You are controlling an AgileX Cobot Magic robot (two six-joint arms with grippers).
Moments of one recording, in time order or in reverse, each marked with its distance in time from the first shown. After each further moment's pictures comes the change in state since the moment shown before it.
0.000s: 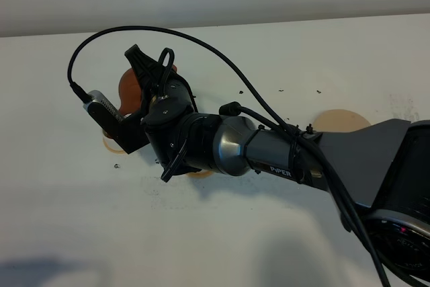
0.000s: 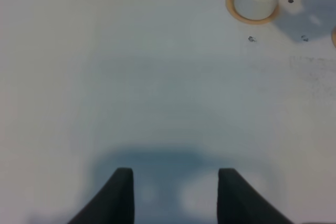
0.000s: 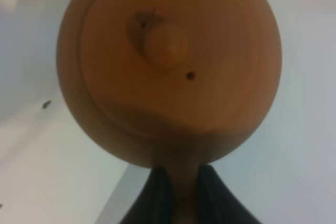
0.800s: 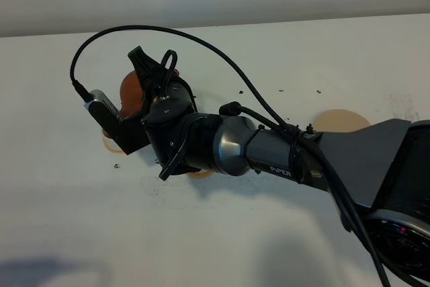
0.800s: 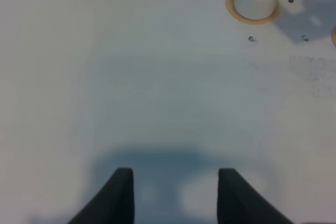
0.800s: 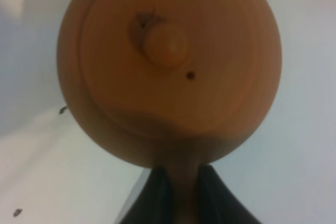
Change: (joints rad) left arm 0.000 0.000 0.000 0.000 0.000 0.000; right arm 0.000 0.000 0.000 0.049 0.001 0.000
